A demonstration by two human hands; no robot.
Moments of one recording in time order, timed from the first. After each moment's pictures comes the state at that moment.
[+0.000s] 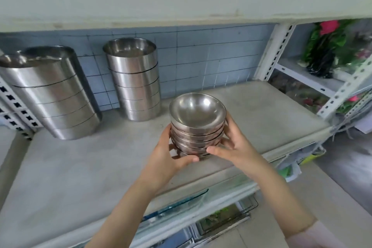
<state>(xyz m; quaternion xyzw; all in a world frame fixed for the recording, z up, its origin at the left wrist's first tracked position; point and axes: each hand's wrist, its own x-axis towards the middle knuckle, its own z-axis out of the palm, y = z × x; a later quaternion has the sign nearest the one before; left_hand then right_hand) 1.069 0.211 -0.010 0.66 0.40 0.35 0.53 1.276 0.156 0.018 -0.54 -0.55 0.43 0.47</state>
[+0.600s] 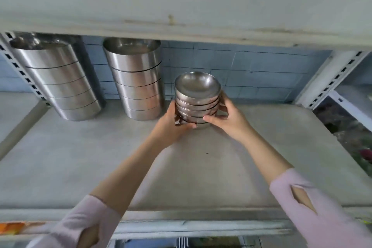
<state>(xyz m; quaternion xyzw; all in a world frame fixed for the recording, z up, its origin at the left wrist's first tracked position) 1.150 0.330 -0.016 0.63 0.54 0.38 0.41 1.361 0.346 0.000 -0.50 -0.66 0.39 0.41</state>
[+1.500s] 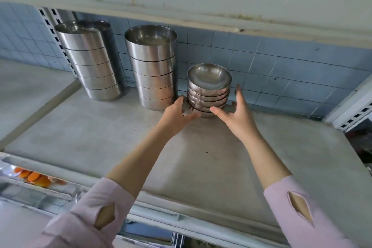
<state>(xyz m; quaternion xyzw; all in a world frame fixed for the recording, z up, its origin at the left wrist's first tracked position) 1.169 0.329 -0.006 0.56 0.70 0.32 0.29 1.365 0.364 0.002 -0.53 -0.67 0.35 0.38</state>
